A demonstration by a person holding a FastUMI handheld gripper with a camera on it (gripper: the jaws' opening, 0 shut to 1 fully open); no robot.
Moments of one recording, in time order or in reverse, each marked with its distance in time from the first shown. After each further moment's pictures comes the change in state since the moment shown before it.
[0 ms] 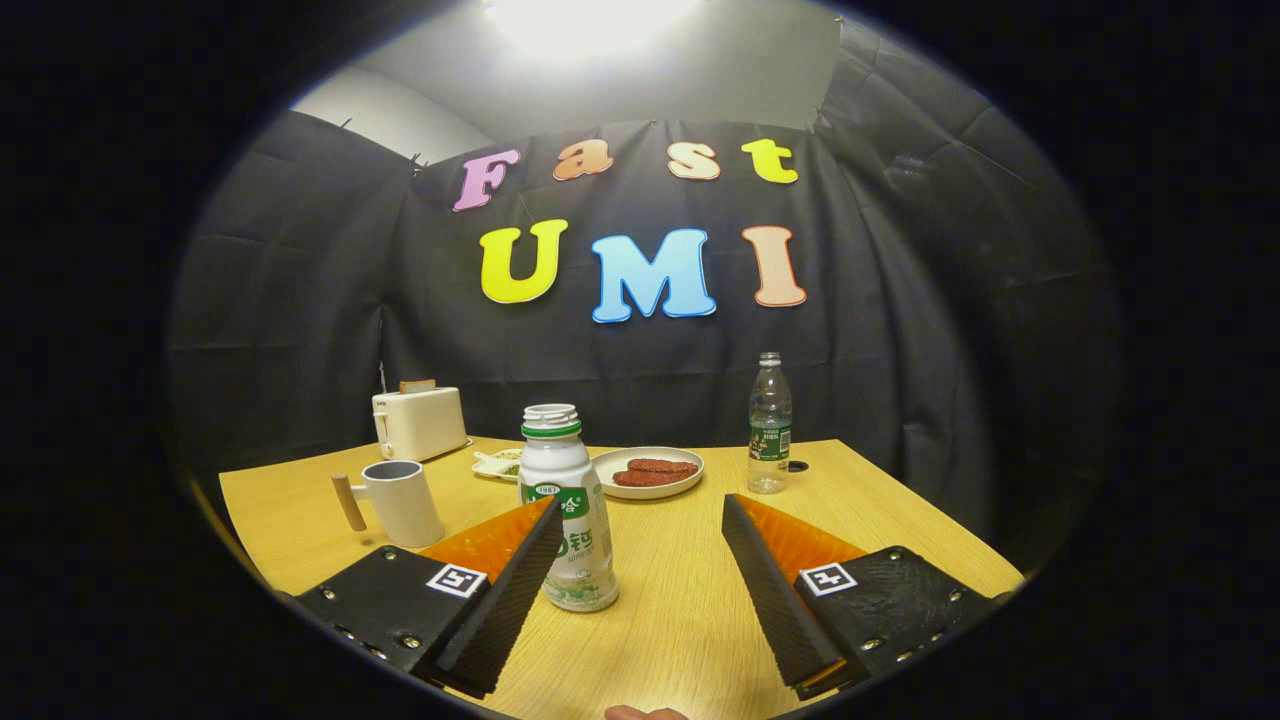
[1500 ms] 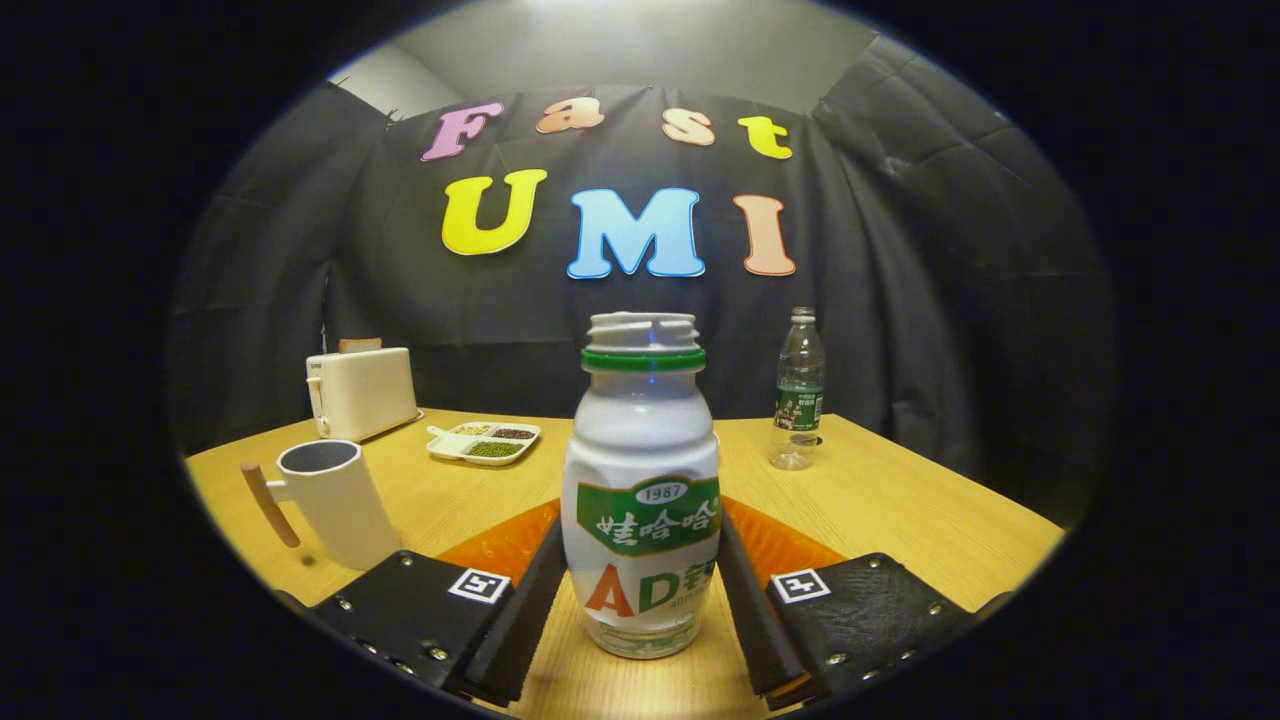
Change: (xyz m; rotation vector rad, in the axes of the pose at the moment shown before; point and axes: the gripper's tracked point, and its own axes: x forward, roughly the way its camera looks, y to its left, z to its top) arm 0.091 0.051 -0.047 -0.032 0.069 -0.181
